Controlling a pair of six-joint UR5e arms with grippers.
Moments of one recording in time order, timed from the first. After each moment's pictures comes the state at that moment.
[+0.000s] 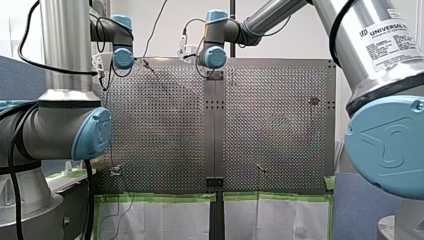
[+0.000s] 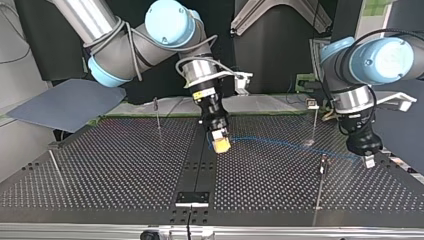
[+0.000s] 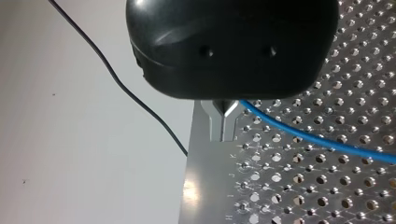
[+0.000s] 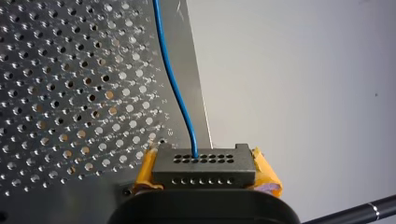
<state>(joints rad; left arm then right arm) 0.08 -1.48 -1.81 -2.77 -1.85 -1.69 2.45 -1.17 1.28 -0.39 1.71 1.64</state>
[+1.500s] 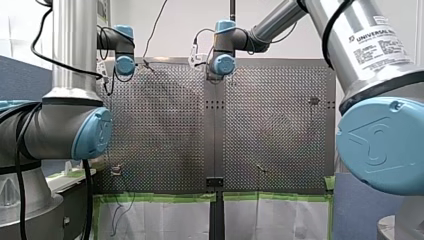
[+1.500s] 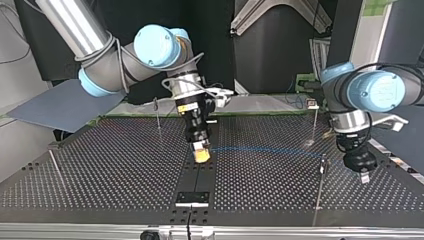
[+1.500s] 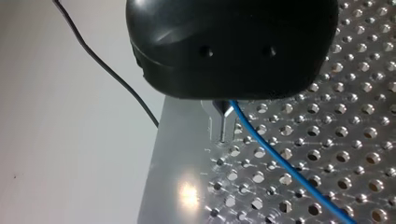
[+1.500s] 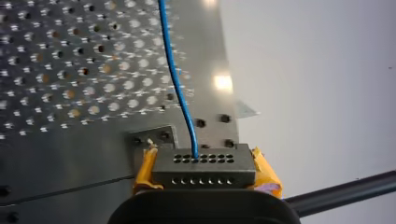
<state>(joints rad) 0.10 -1.62 -1.71 -2.73 -1.80 -1.72 2.37 -1.14 1.28 -0.39 1.69 1.64</state>
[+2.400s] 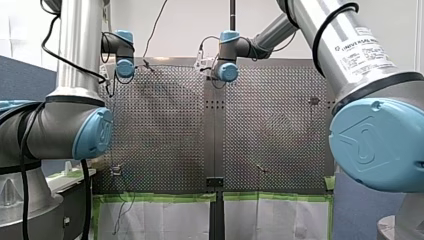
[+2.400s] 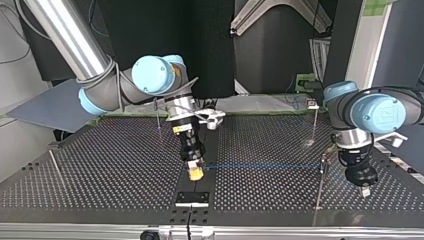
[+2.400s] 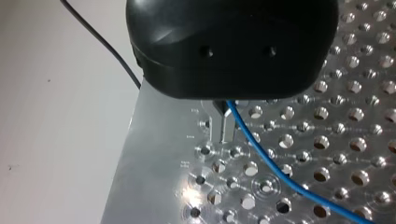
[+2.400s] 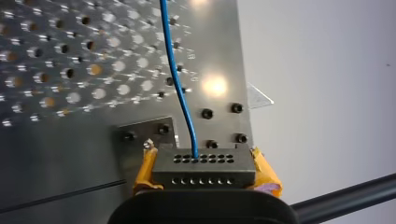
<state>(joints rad) 0.13 -1.72 -1.61 -2.74 -1.76 -1.76 2.30 -1.04 1.16 -0.43 1.62 1.66</state>
